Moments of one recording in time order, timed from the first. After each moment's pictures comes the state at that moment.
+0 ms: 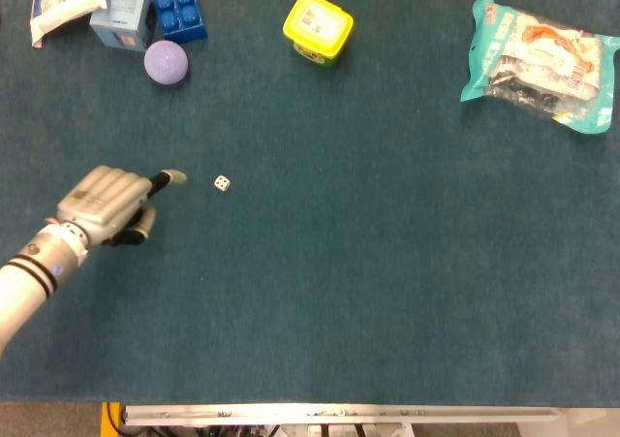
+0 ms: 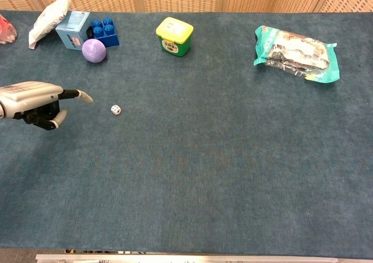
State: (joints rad) left arm -0.59 -1.15 -0.01 -1.66 1.33 0.68 0.05; right arm 0.09 -0.98 0.12 -1.66 -1.46 1.47 0.20
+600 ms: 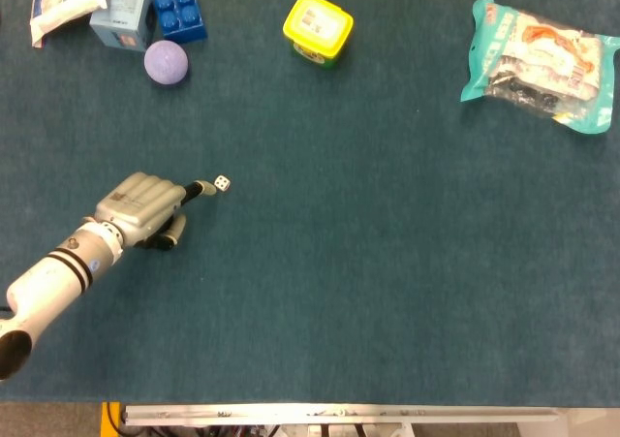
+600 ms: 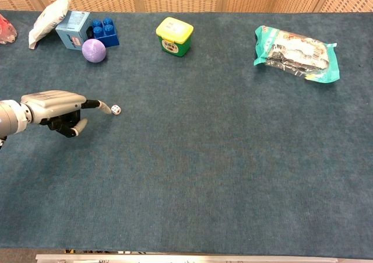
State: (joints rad) left arm -0.68 -1.24 0.01 -1.65 1.20 0.61 0.13; right arm 0.07 -0.98 0.11 -1.64 -1.46 1.49 0.22
